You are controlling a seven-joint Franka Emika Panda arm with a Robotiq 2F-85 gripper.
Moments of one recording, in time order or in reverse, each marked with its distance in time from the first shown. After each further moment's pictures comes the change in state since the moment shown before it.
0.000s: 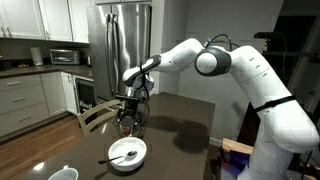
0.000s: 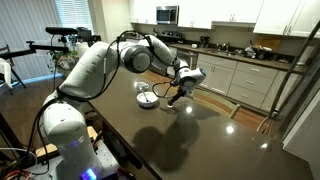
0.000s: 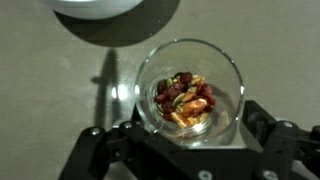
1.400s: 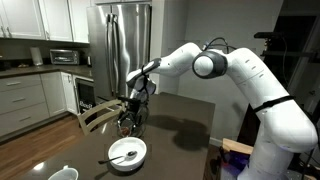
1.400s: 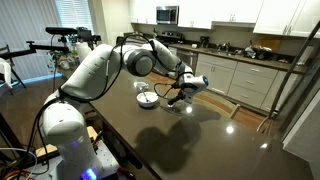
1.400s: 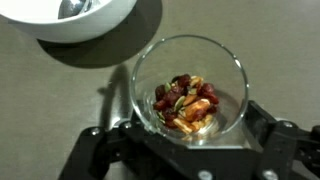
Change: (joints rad) arm -0.034 0.044 -0.001 -0.001 0.169 -0.023 0.018
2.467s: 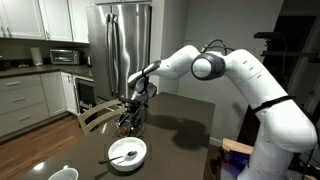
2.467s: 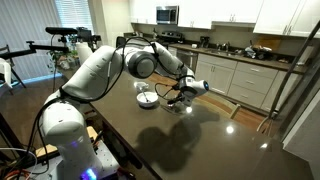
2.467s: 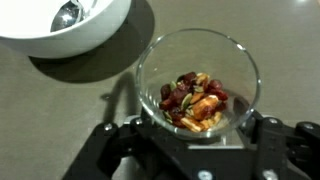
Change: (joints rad) arm -0.011 0.028 -0.002 -0.002 0.098 -0.019 0.000
